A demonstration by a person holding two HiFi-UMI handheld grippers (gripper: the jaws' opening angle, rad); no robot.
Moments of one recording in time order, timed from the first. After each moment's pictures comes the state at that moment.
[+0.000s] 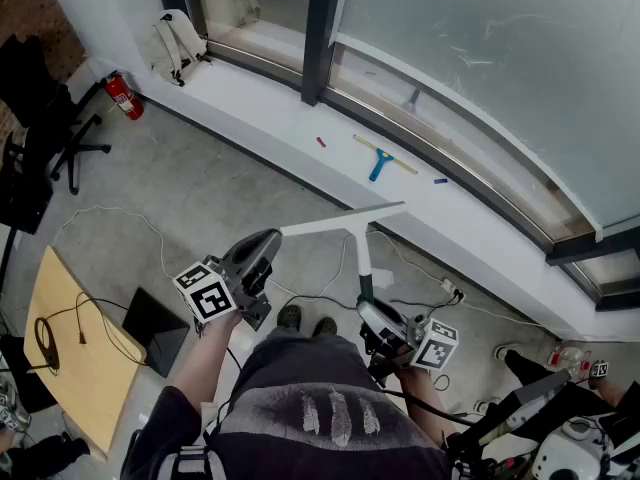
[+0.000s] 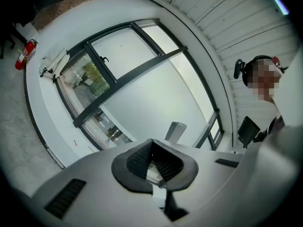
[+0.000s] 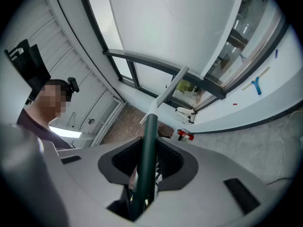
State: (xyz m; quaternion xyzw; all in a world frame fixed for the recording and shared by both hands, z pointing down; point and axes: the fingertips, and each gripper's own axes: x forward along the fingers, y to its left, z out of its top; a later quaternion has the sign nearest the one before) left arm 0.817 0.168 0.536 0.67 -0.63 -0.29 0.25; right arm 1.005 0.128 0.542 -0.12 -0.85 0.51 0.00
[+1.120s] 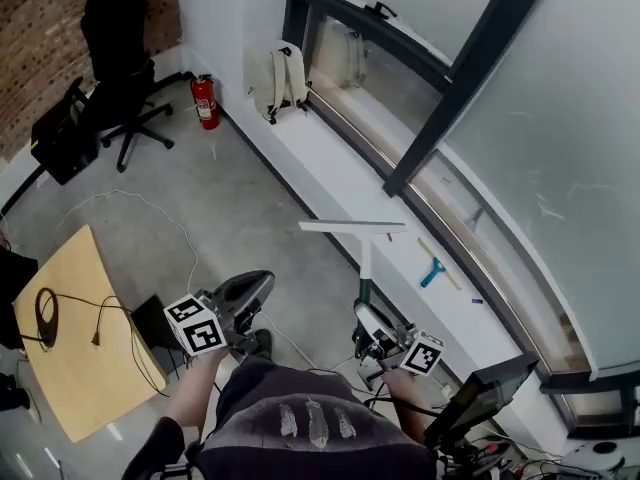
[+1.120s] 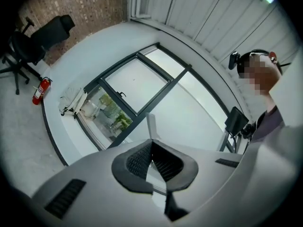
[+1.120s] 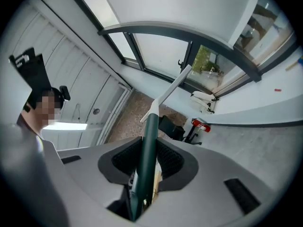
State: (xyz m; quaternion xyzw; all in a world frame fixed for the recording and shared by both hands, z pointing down) left arm 0.643 0.318 0.521 0.59 -0.72 -0.31 0.19; right arm 0.750 0.175 0.537 -0.23 -0.84 0.49 0.05
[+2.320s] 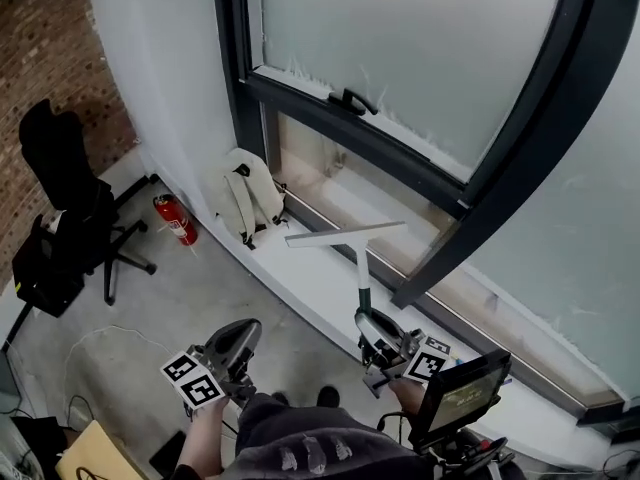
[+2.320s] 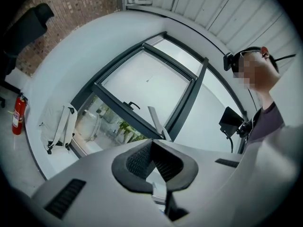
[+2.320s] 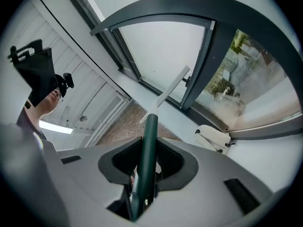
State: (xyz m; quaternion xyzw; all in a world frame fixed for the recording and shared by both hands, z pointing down) left arm 0.222 0.122 0.485 0.61 -0.73 -0.26 0.17; right arm 0.305 -0.056 0.489 -0.21 -0.88 0.42 -0.03
